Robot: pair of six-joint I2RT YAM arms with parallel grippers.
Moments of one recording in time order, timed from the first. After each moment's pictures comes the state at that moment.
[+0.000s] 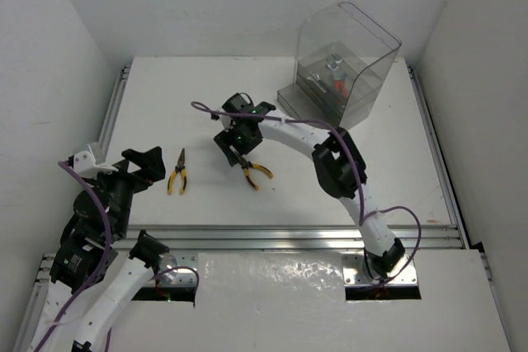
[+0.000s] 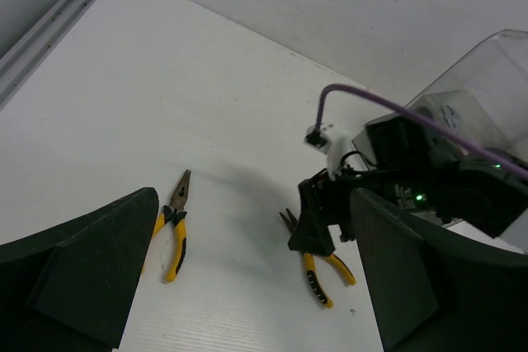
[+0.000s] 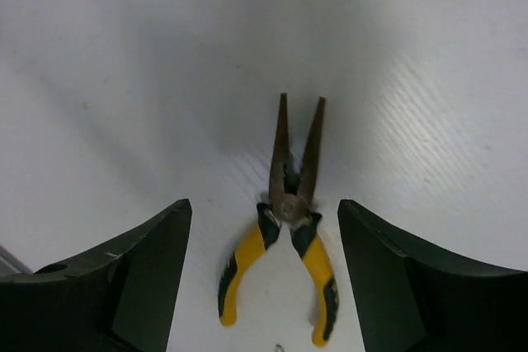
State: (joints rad) left arm -0.40 0.28 0.80 -0.64 -0.52 -0.49; right arm 0.77 2.32 1.95 -0.74 -0.15 0.00
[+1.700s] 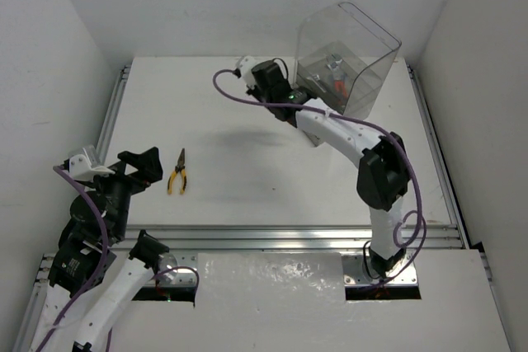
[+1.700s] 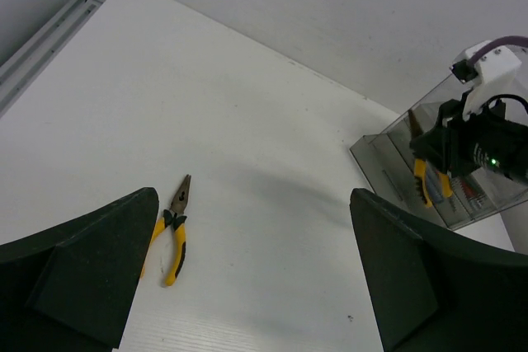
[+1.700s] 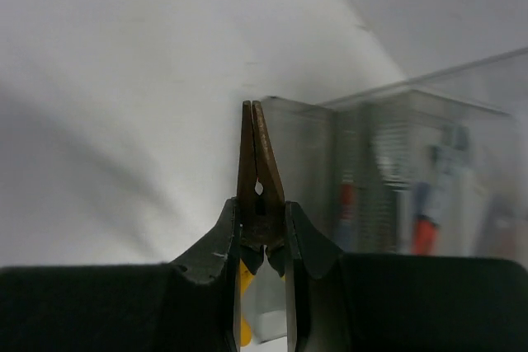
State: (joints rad) left arm -0.40 0.25 0.80 -0.64 -0.54 -0.49; right arm 0.71 1.97 1.74 -0.40 0.33 -0.36
